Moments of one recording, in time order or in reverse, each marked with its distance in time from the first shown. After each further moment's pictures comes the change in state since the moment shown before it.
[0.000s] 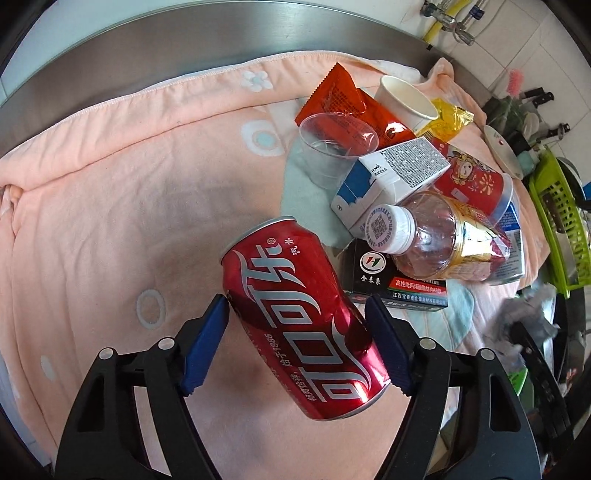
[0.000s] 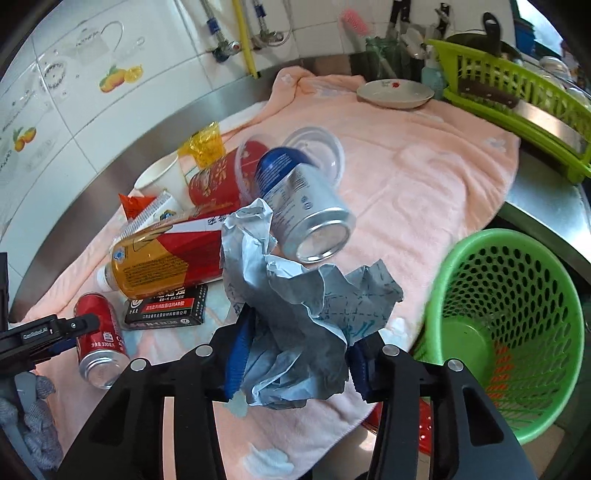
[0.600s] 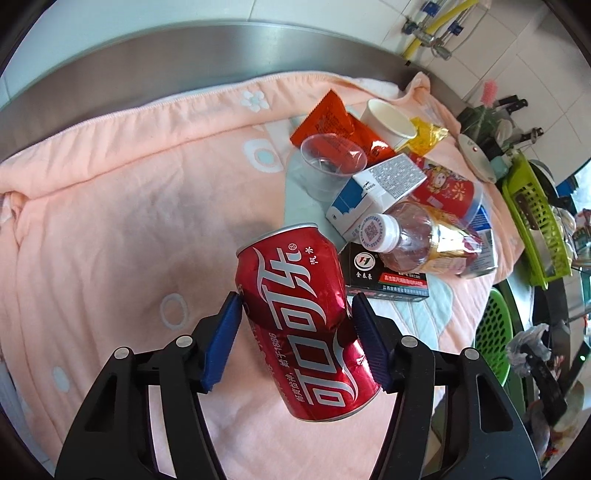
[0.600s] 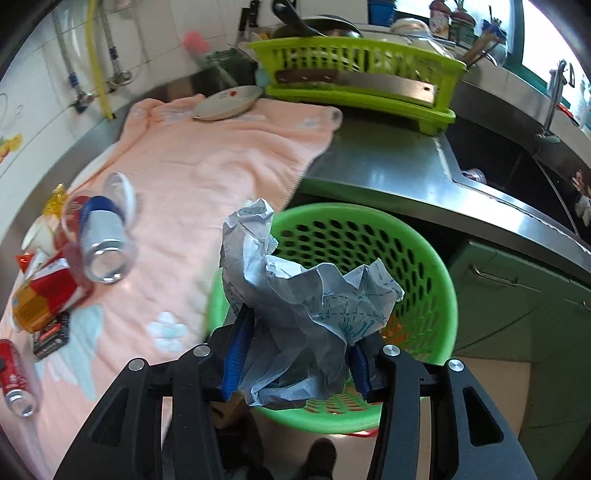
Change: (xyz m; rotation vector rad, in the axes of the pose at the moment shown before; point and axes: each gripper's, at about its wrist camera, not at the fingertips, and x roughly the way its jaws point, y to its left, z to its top) left arm -0.033 0.023 -0.005 0.033 -0.047 -0.098; right arm -0.058 -0.149 -0.024 0.223 -0.021 -0.369
